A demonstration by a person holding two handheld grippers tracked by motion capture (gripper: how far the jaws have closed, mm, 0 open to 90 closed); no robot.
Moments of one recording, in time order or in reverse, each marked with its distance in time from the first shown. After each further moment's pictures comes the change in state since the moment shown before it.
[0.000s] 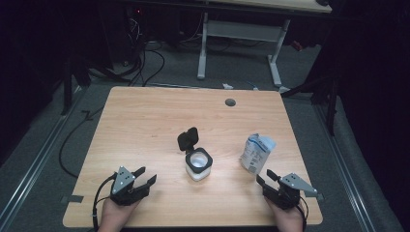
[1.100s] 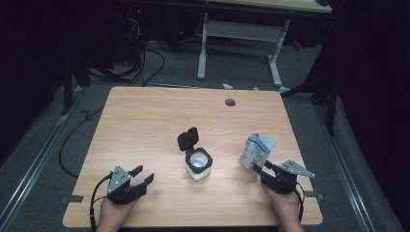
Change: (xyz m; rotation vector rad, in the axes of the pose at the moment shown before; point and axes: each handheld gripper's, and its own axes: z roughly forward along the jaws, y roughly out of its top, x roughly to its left) left arm 0.010 -0.002 -0.003 -0.036 -0.008 -0.029; right arm -0.019 0.022 0.031 -0.042 0.111 0.032
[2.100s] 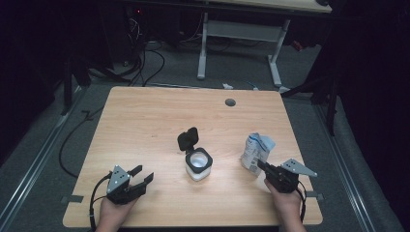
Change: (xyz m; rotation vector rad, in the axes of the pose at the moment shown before) left arm 0.002 0.000 -0.001 -0.008 0.003 -0.006; right arm -0.004 0.004 -0.003 -0.019 0.023 -0.012
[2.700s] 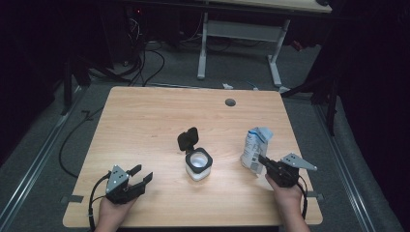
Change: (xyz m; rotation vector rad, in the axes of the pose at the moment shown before) left arm 0.001 0.001 -0.001 -0.005 0.003 0.001; right arm -0.006 0.012 0.005 0.013 -0.018 -0.026
